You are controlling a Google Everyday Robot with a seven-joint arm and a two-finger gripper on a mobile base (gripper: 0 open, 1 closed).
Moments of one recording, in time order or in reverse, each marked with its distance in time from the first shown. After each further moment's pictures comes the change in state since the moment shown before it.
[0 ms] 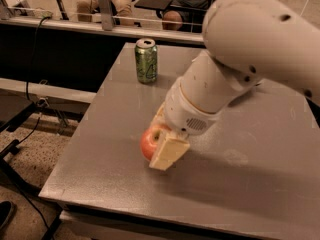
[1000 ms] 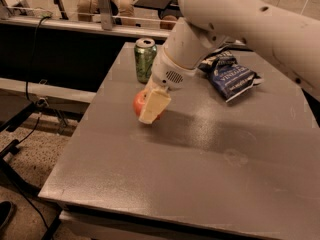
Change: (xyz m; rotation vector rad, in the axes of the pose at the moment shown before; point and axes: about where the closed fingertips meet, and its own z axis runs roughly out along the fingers) arm -0.015 -0.117 0.013 0.012 -0.014 0.098
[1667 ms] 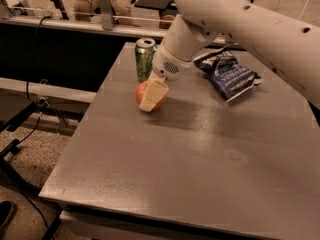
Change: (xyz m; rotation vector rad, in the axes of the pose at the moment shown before) arm 0.006 -0.052 0.013 0.036 0.011 0.087
